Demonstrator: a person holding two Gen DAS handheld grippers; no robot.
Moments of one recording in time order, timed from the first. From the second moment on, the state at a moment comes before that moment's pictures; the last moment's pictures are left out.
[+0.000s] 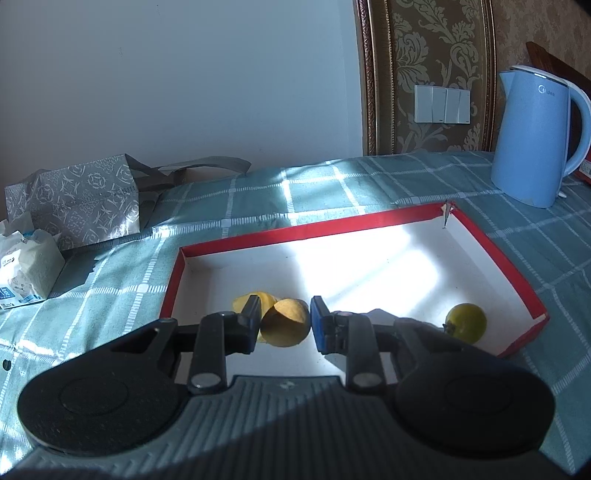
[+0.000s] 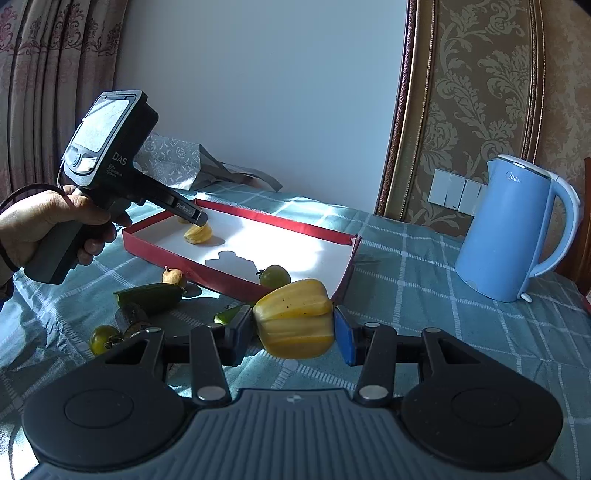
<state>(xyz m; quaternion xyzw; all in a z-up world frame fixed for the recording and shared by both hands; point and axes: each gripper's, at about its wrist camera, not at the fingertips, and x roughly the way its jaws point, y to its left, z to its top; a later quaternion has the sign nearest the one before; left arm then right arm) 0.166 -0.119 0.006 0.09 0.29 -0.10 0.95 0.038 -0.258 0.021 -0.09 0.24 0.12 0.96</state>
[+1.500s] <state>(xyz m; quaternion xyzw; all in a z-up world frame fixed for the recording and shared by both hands) 0.100 -0.035 0.006 -0.02 0.20 -0.02 0.98 0.257 -0.233 -0.012 0.00 0.31 0.09 0.94</state>
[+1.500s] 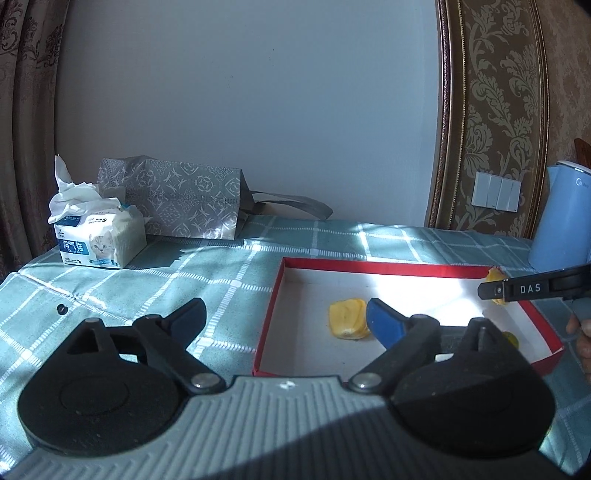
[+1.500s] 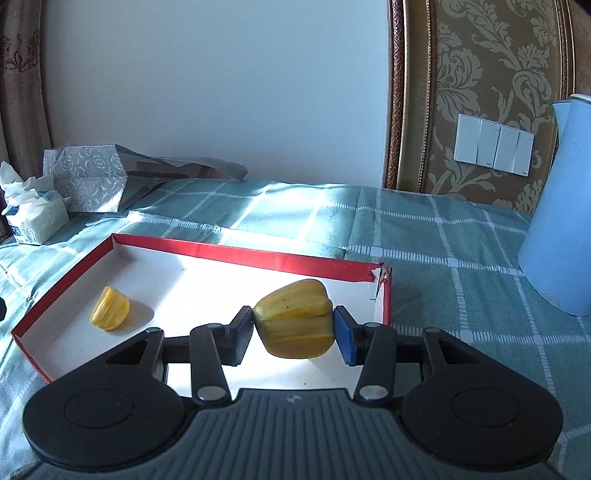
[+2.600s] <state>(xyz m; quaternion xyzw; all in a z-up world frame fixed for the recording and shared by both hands) 0.104 -0.026 -0.003 -0.03 0.22 0.00 0.98 0.215 -0.232 0.030 -0.02 0.26 0.07 0.96</state>
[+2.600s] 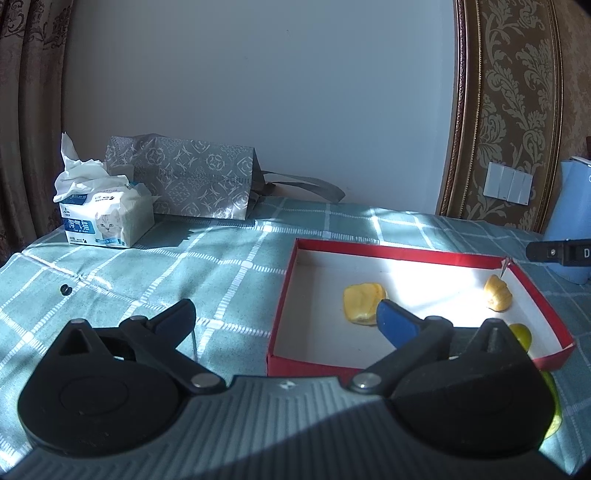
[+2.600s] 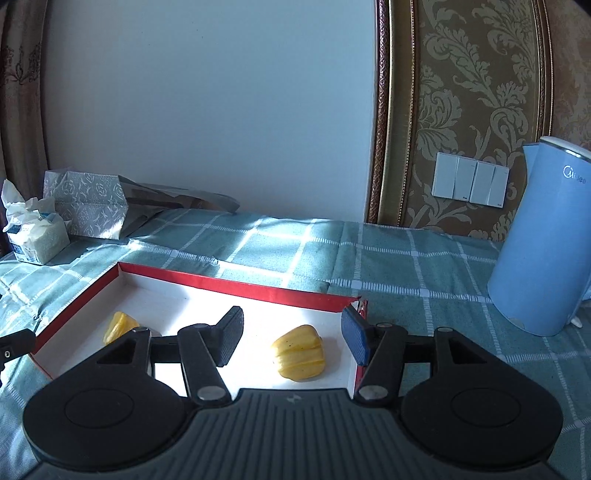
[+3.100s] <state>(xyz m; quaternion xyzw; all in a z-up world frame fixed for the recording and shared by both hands) 0.086 -0.014 -0.006 -0.08 0.24 -0.05 0.96 0.027 -0.214 0.026 -0.05 0.19 0.09 0.98</state>
